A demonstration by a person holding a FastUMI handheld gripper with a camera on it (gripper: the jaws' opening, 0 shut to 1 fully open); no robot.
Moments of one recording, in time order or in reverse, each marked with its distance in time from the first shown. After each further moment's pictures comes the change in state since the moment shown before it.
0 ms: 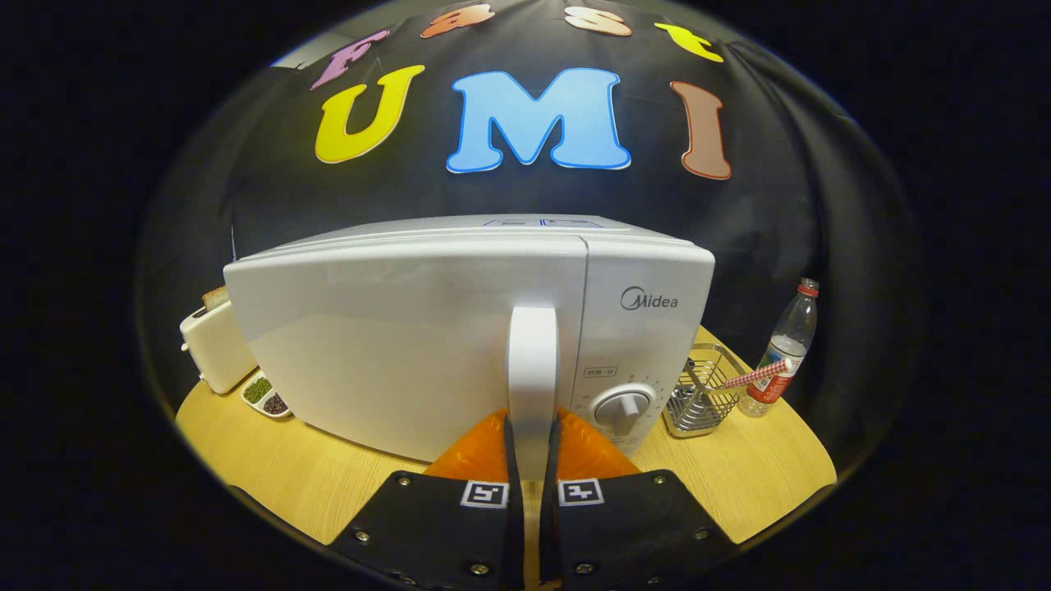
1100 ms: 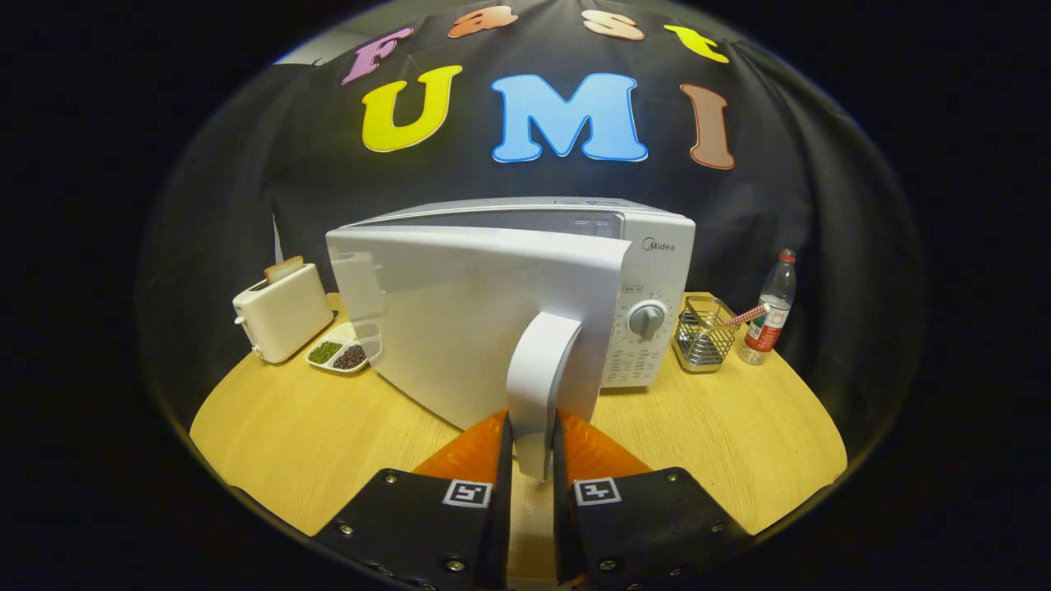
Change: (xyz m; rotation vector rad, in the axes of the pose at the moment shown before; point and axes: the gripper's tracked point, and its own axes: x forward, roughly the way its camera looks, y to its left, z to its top) arm -0.123 0.058 -0.048 0.001 0.082 0.072
